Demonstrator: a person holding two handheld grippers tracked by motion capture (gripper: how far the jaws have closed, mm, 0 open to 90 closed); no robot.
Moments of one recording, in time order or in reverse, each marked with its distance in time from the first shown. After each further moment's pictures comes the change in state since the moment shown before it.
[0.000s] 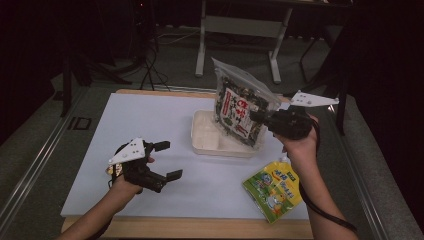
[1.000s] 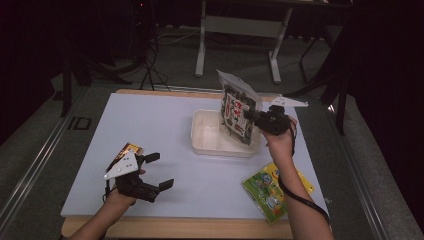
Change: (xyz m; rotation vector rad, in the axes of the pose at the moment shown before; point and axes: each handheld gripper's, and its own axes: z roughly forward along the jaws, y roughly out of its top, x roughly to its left) left arm 0.001 -0.046 -0.015 0.017 0.087 -0.035; right arm -0.062 -0.057 0.068 0.052 -0.181 0.109
